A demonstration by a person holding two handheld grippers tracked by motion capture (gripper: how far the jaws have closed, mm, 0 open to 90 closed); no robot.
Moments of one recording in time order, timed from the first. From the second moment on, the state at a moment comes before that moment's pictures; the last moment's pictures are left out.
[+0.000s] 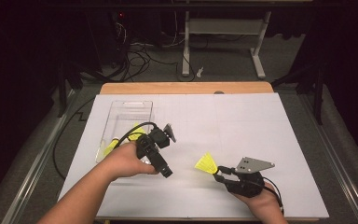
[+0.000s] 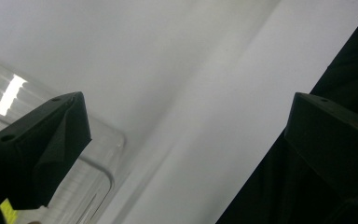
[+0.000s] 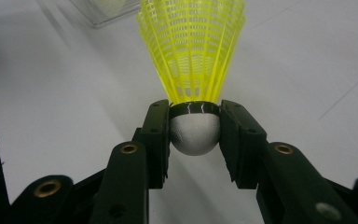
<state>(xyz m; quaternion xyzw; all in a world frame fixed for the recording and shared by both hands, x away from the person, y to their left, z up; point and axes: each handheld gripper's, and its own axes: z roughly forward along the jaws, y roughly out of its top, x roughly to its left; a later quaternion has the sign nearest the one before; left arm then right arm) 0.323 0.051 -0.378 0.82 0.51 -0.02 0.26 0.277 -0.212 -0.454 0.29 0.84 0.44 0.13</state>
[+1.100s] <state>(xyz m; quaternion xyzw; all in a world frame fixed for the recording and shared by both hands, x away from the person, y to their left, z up) 0.313 0.013 -0.396 0.84 0.47 -0.05 0.26 0.275 -0.177 -0.458 0.25 0.86 0.44 0.10</state>
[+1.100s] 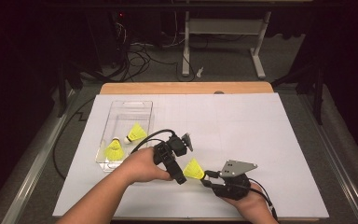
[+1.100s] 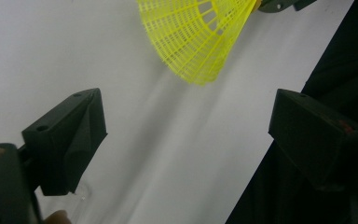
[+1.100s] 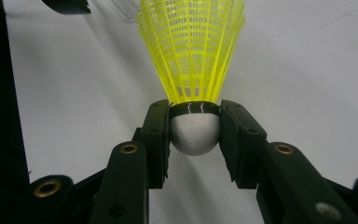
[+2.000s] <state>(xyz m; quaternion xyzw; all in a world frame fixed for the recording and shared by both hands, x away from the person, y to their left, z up) 0.309 0.014 -0.402 0.85 0.43 -0.08 0.31 0.275 -0.170 -0.460 0.24 0.86 0.44 0.09</state>
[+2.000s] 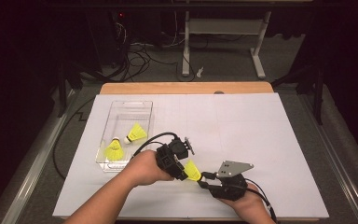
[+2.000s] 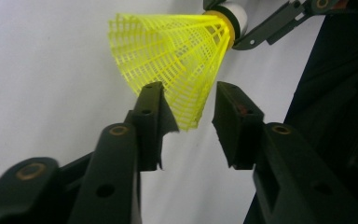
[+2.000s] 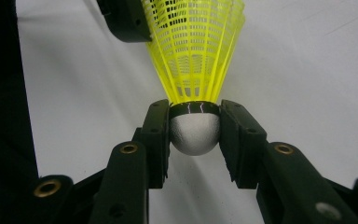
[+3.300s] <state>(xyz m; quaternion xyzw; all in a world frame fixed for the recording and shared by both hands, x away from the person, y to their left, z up) 0.306 0.015 -0.403 0.85 0.41 -0.09 0.32 0.276 -0.167 -0.462 0.24 0.86 0.43 0.11</state>
